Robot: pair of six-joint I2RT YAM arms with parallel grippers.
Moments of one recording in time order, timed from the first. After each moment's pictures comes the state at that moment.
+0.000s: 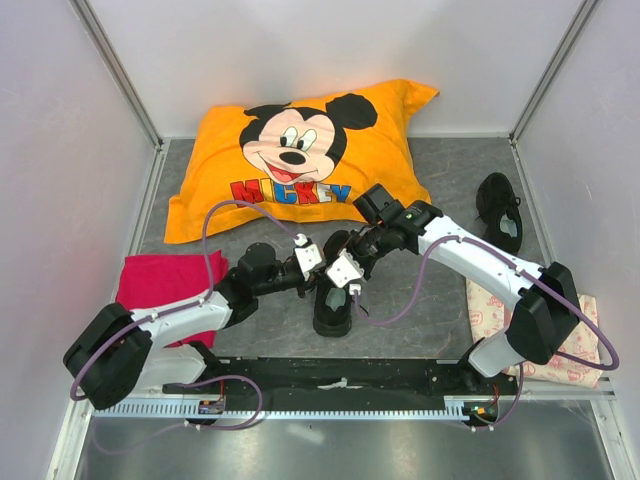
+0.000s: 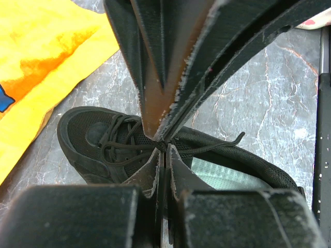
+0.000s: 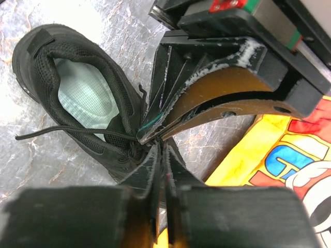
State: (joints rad) left arm -0.75 1.19 0.43 0.54 0.45 0.21; right arm 0.74 1.52 1.28 -0.83 -0.69 -1.63
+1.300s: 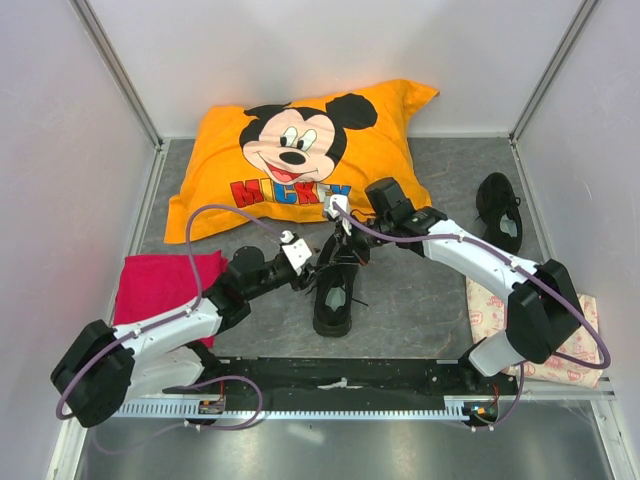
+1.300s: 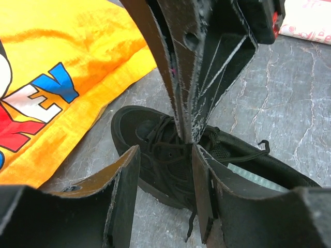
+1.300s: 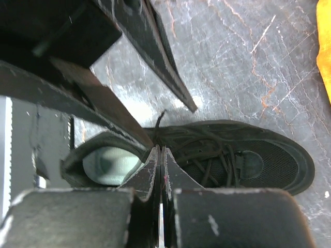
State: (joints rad) left arm -0.75 1.07 0.40 0.53 0.27 0.22; right arm 0.64 1.52 1.13 -0.40 -0.76 -0.41
